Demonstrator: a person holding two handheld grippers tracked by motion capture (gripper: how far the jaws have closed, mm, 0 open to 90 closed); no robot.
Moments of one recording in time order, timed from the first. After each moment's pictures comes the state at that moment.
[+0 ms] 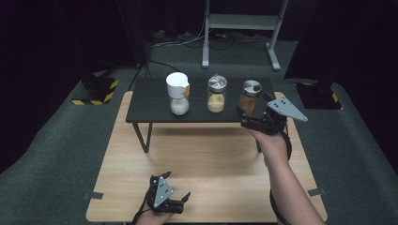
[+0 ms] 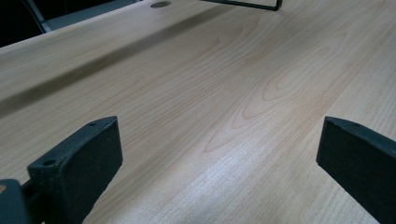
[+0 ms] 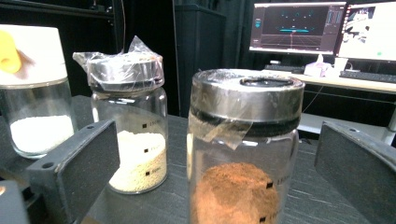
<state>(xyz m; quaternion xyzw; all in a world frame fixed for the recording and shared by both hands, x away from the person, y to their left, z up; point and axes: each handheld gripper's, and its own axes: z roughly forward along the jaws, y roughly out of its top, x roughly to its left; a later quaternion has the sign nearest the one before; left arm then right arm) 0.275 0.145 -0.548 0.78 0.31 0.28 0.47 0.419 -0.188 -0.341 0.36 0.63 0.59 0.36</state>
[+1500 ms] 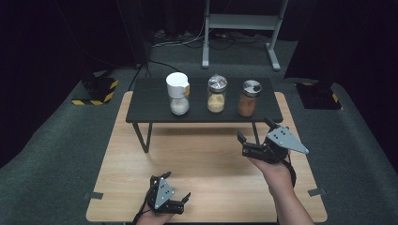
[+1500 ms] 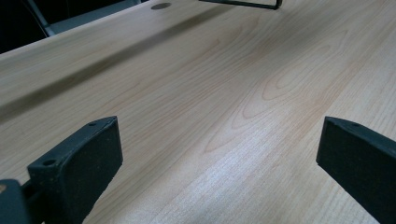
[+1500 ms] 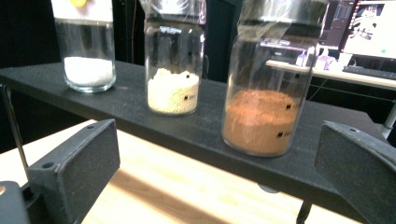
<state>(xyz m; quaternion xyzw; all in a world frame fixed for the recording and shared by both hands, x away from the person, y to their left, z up) 0.273 0.143 -0.548 0.78 0.31 0.29 0.47 0.360 -0.194 -0.381 0.34 0.65 0.57 0.37</state>
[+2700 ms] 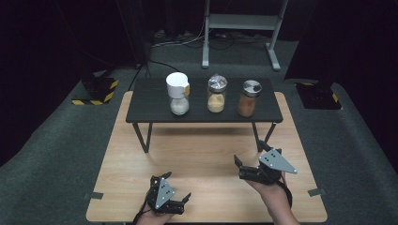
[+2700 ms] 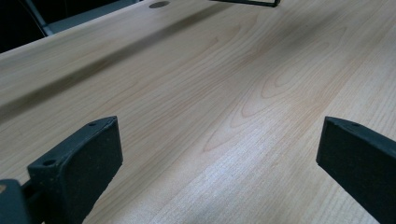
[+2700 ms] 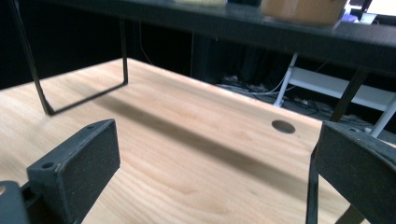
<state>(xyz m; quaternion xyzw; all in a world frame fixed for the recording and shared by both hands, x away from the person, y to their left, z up) 0.273 0.142 -0.548 0.78 0.30 0.29 0.46 0.334 -0.196 -0.447 0.34 0.70 0.52 0.34</state>
